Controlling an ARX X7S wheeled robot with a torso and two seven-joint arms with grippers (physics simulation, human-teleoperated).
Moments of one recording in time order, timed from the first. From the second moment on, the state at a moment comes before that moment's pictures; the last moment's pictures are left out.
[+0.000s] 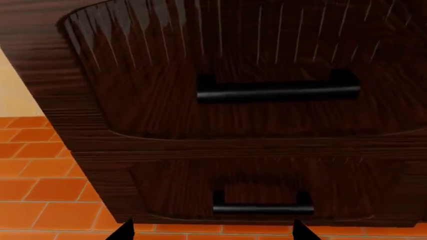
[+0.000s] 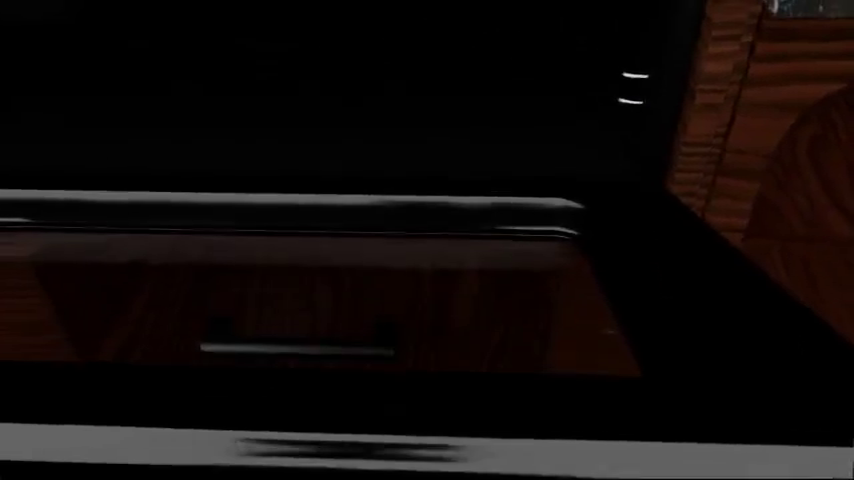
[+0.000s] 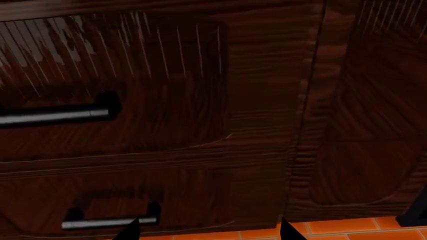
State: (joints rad) left arm -0.19 -0.22 0.32 -0.32 -0.29 -0.13 -0.29; right arm 0.15 0.20 -0.29 0.26 0.38 0.09 0.23
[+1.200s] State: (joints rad) left arm -0.18 -0.24 0.33 -0.24 -0.31 -0.13 -0.33; right arm 0.13 0.23 -0.32 0.19 0.35 0.06 0.28
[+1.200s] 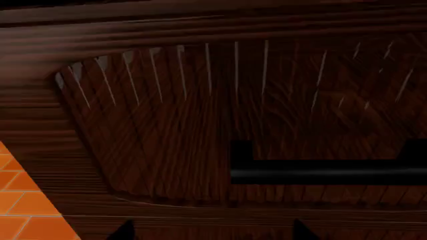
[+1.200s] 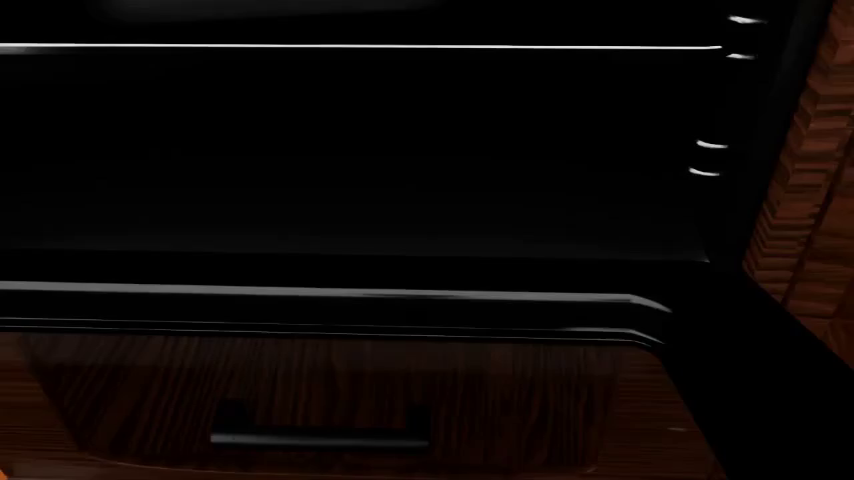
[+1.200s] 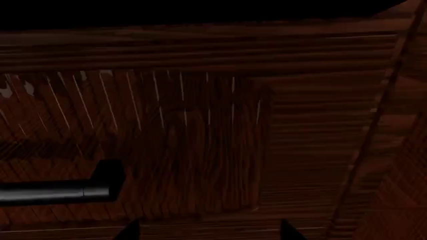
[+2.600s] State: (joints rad) left arm -0.92 -0.17 0.45 -0.13 -0.26 -0.48 -0.45; right arm 0.89 0.38 -0.39 0.02 0.24 0.45 0.23
